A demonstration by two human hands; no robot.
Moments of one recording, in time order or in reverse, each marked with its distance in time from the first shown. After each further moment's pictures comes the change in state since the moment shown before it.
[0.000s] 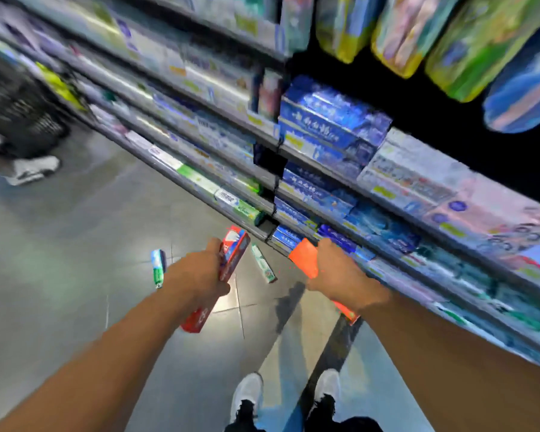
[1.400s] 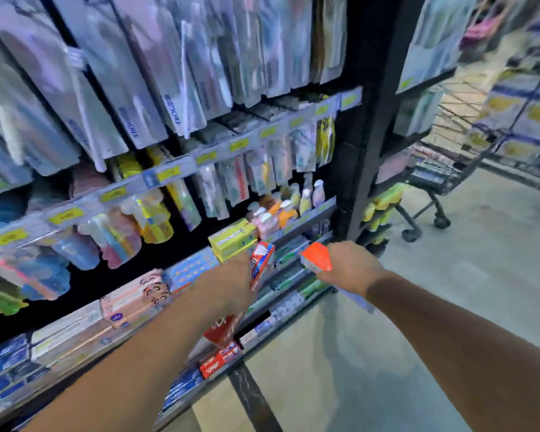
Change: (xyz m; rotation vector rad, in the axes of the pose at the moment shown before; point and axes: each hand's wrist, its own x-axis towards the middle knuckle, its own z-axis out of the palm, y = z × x) left_hand -0.304 0.509 0.002 0.636 0.034 1.259; right_hand -0.507 0.334 -0.113 0.221 0.580 0.819
